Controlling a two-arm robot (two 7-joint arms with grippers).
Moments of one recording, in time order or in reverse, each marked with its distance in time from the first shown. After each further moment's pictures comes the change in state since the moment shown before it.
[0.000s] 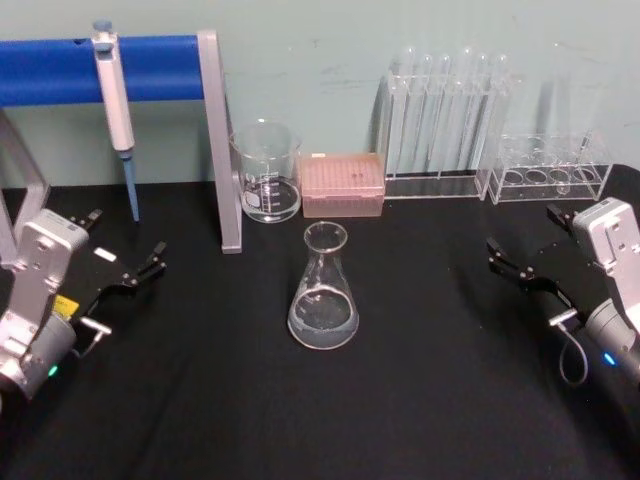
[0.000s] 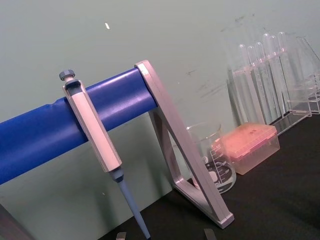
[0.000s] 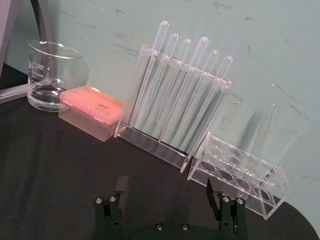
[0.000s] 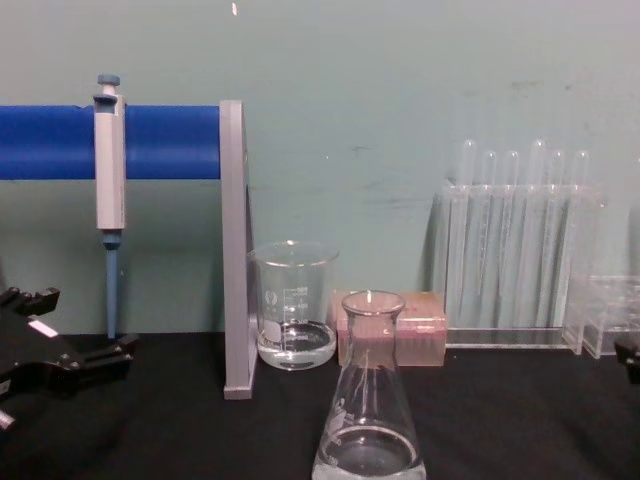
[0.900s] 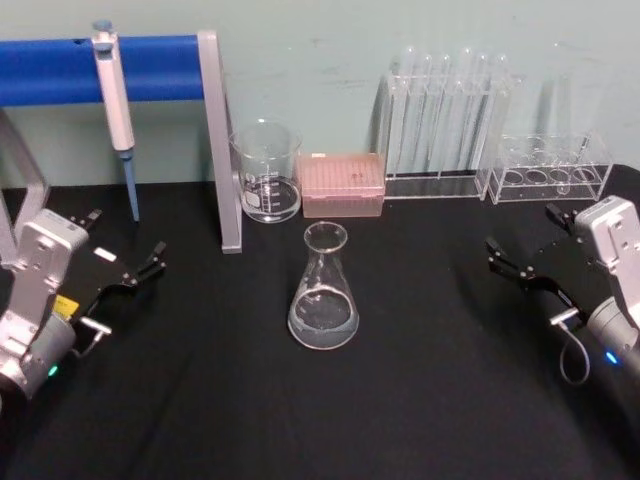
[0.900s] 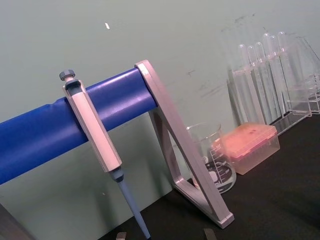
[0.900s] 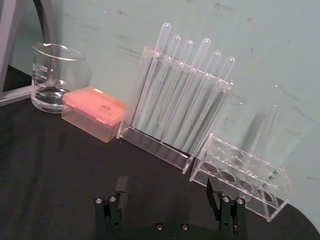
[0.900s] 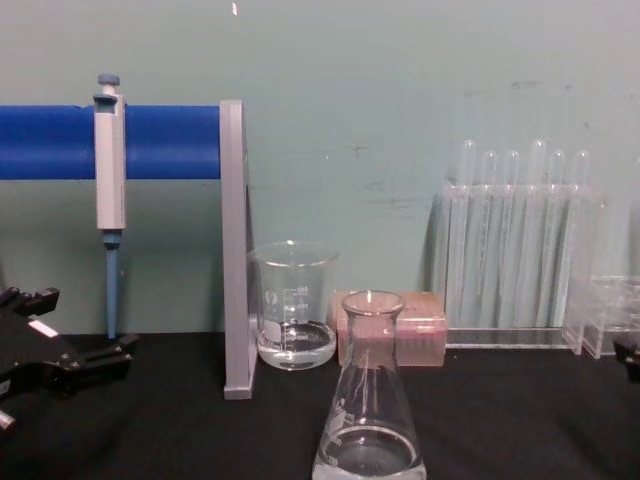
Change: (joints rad) left arm 0.000 0.000 0.000 0.000 0.000 0.000 0.000; right arm 0.000 -0.001 0.010 0.000 0.004 -0.001 0.024
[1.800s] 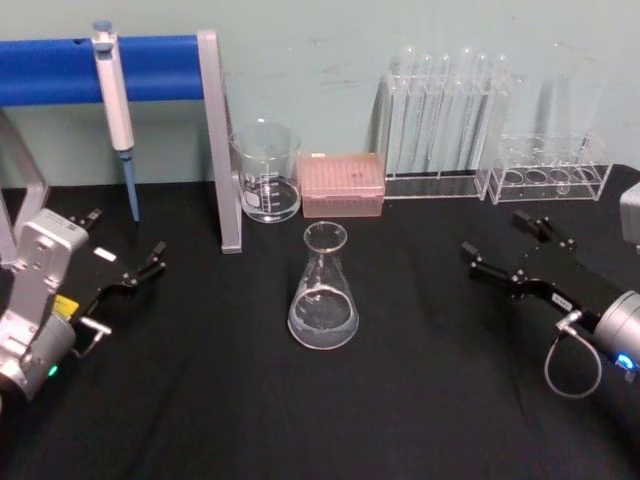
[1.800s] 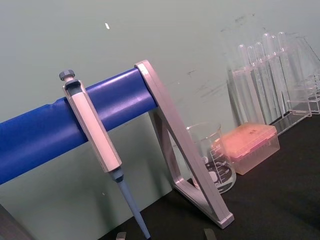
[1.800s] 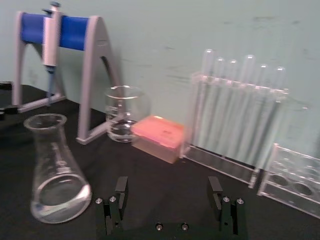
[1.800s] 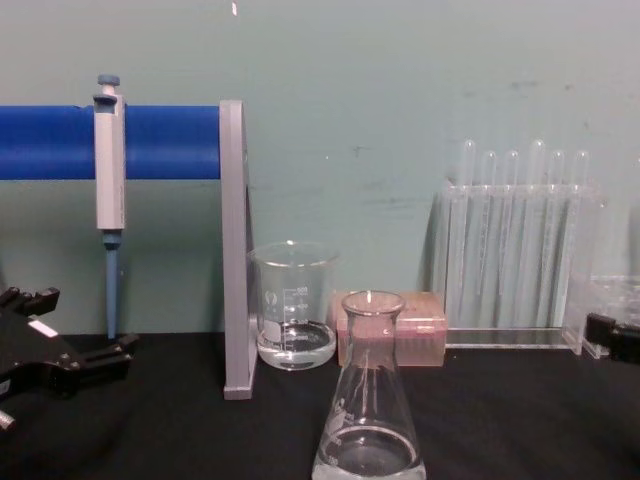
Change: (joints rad) left arm 0.000 0.000 0.000 0.000 0.000 0.000 0.000; right arm -0.073 0.011 0.115 -0.112 0.253 0.060 0.317
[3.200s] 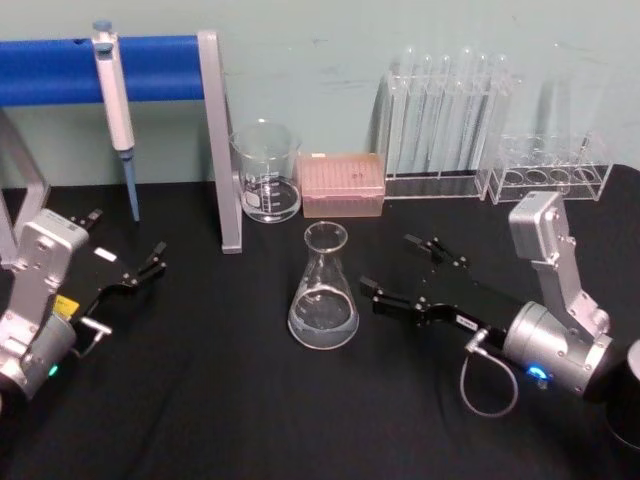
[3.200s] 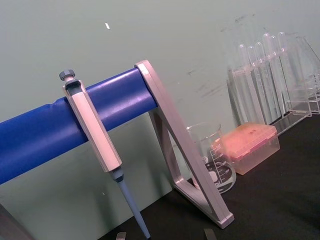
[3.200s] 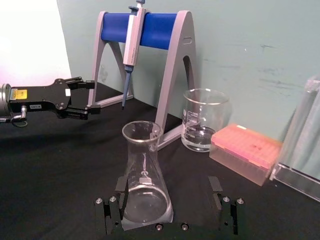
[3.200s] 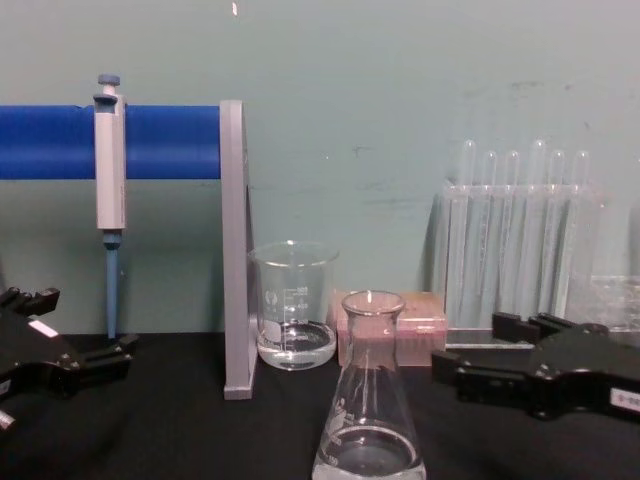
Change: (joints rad) left arm 0.000 0.000 0.000 0.000 0.000 0.000 0.000; right arm 0.073 -0.145 -0.085 0.033 -0.098 0.056 0.171
